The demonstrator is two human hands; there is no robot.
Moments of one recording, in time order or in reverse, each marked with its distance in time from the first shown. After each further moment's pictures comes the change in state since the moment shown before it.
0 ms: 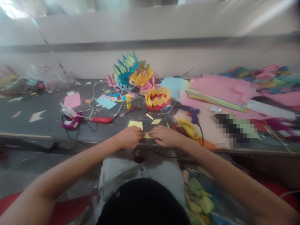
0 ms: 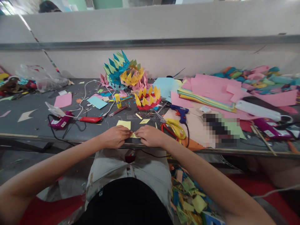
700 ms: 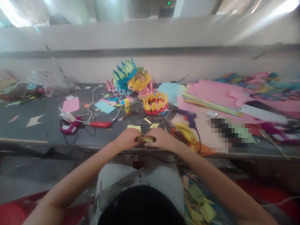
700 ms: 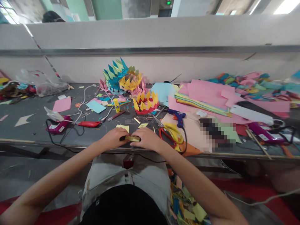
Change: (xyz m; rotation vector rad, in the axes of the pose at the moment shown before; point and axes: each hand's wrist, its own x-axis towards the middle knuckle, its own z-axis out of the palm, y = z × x) left_hand 0.010 -0.005 0.006 -0.243 0.178 -0.311; right_hand 0.015 -0.013 -0.011 0.118 0.037 0.373
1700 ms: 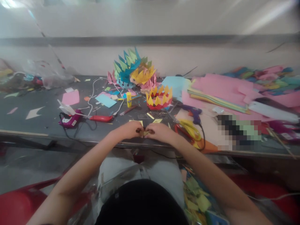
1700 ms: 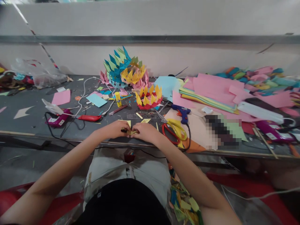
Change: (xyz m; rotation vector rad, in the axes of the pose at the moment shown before) left_hand 0.014 -0.020 -0.010 -0.222 -0.164 -0.029; right_hand 0.023 0.006 0.011 0.027 -0.077 0.078
